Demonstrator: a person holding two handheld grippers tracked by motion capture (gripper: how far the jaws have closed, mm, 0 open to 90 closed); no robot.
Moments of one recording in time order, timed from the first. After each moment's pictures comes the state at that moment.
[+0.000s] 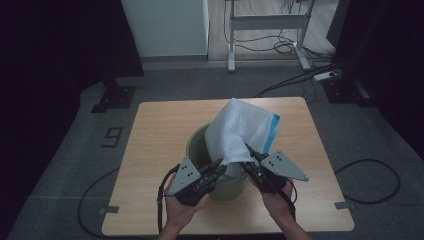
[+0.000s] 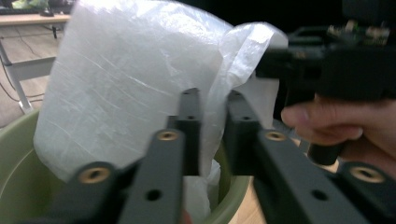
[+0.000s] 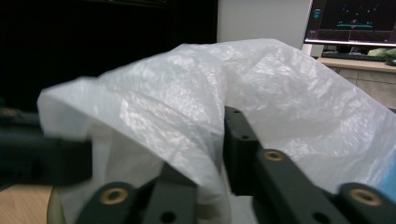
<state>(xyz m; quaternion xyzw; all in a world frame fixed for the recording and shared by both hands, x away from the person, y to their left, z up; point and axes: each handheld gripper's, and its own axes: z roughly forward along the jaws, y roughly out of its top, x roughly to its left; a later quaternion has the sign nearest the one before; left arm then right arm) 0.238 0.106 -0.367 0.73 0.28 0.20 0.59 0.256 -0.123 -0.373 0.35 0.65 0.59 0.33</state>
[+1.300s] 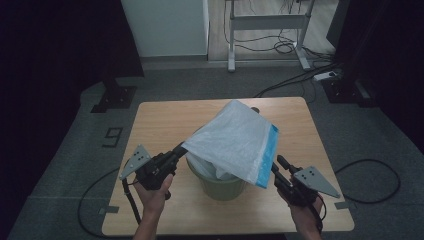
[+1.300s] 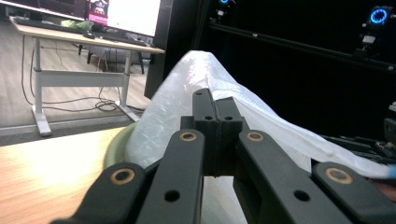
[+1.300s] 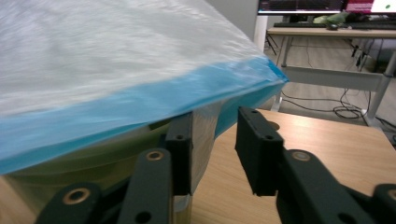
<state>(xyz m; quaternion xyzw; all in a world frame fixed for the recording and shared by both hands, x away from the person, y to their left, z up) 0.269 0.192 -0.364 0.64 0.35 0.18 0.67 0.238 -0.194 -0.413 0.43 0.63 0.55 0.35</state>
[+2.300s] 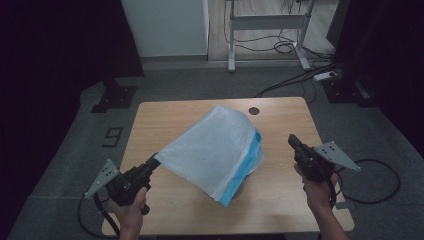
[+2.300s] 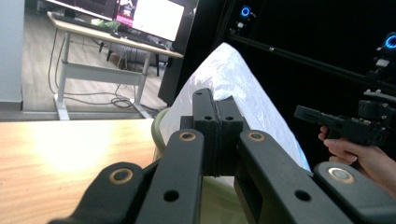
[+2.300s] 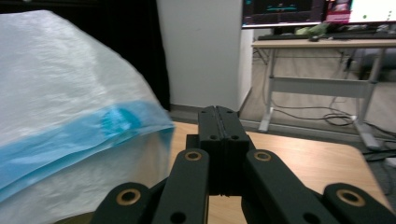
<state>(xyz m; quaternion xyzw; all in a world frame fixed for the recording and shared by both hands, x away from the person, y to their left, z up) 0.231 0.242 -0.374 0.61 0.39 0.18 0.66 0.284 -0.233 -0.391 0.44 0.60 0.57 0.35</state>
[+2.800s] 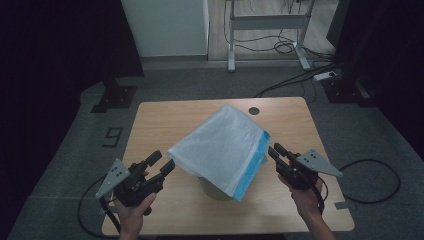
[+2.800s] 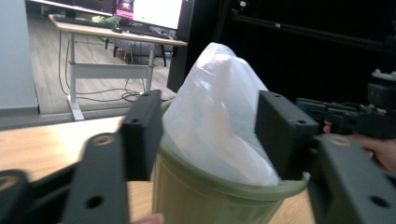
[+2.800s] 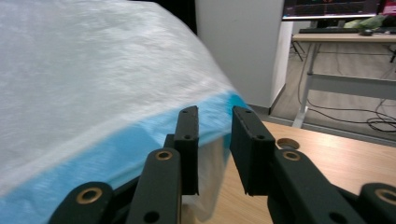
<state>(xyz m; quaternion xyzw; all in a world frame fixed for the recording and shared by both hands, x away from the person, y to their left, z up) 0.225 0.224 -0.359 0.65 0.36 0.22 0.63 0.275 -0.202 -0.404 0.39 0.64 0.58 0.31</state>
